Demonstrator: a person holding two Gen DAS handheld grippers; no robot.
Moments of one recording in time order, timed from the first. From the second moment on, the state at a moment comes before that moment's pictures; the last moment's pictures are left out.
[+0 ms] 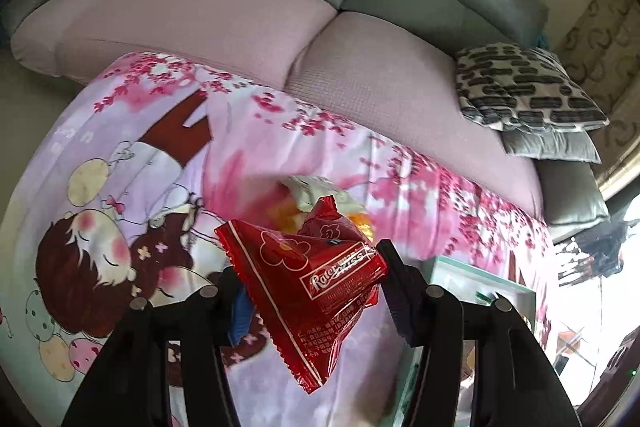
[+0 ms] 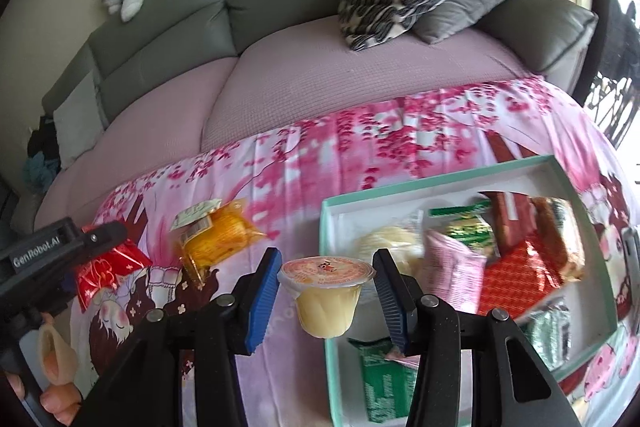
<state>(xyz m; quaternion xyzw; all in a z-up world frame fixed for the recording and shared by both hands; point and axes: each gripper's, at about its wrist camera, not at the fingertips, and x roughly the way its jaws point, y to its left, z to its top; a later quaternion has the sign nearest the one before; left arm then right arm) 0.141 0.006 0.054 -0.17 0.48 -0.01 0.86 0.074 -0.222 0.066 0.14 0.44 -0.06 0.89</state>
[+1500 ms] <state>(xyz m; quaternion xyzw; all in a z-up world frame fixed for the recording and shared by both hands) 0.130 -0.180 -0.008 -0.02 0.59 -0.16 0.79 0.040 -0.357 0.032 0.22 0.47 -0.21 0.83</state>
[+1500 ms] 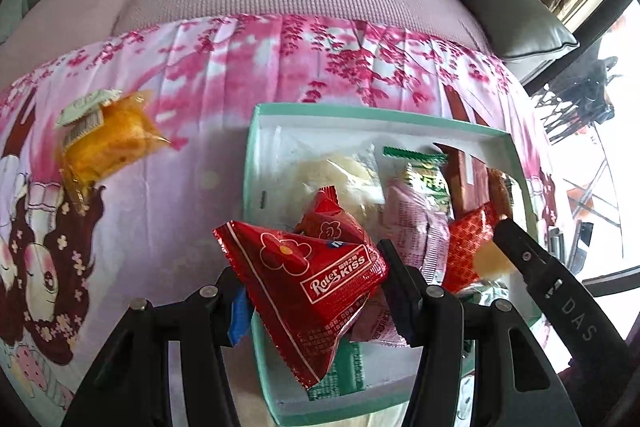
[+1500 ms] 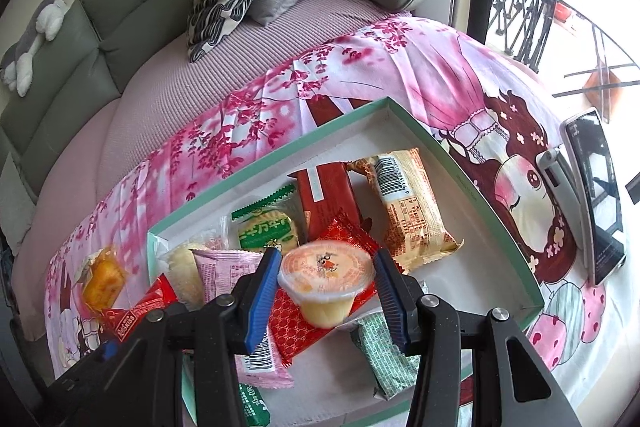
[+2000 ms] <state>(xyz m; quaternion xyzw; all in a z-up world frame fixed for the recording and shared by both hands) 0.130 -0.188 -0.034 -0.02 0.62 -0.16 0.77 0.043 -0.357 0.029 0.21 0.48 -0.22 0.82</state>
